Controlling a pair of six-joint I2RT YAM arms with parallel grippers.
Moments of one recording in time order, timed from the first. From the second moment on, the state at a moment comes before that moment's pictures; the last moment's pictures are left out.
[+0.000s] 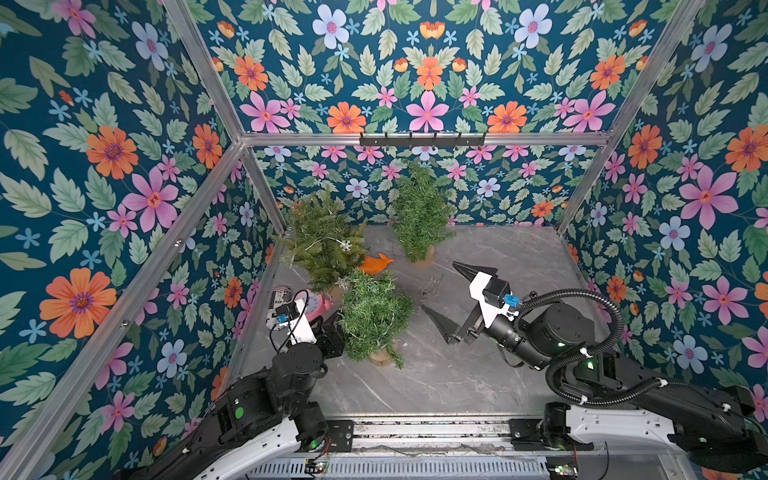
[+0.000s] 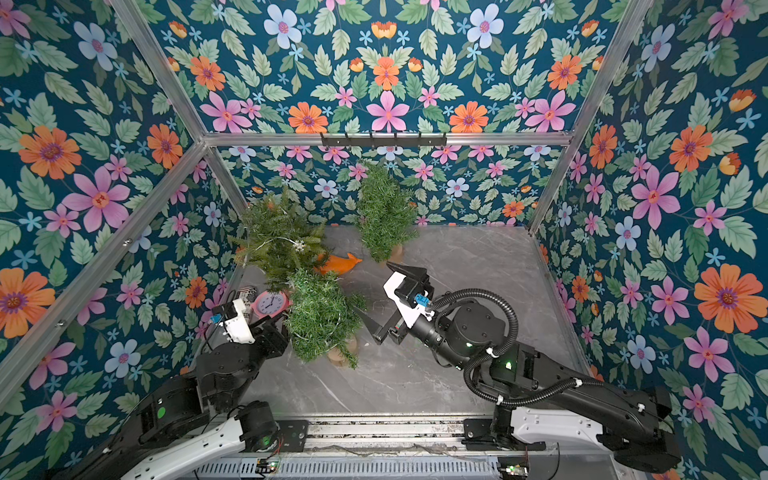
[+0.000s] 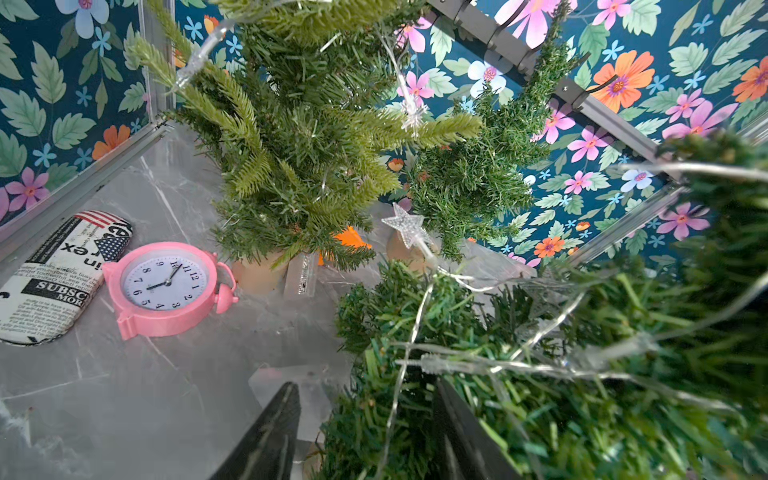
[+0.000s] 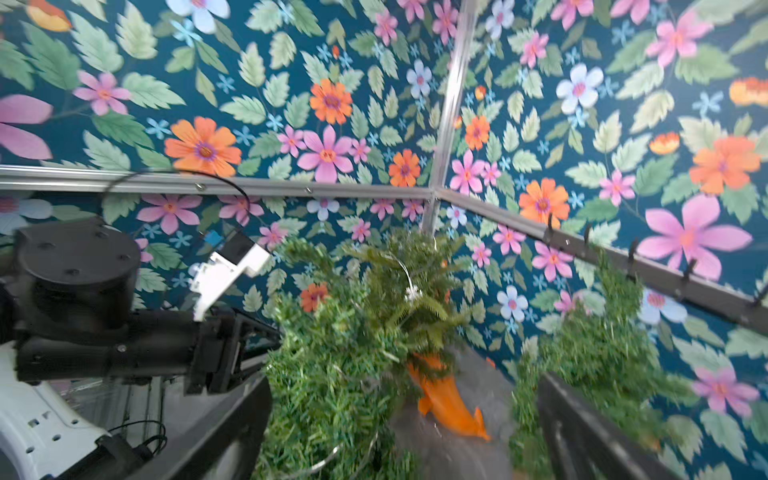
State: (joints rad) left arm -1.06 0.39 0.75 -0.74 -0.82 -0.75; right arm 1.22 0.98 1.12 0.06 0.21 -0.24
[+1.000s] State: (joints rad) left arm -1.06 0.25 0.78 -0.75 -0.82 -0.74; right arm 1.22 1.46 1.40 0.25 0.15 -0.18
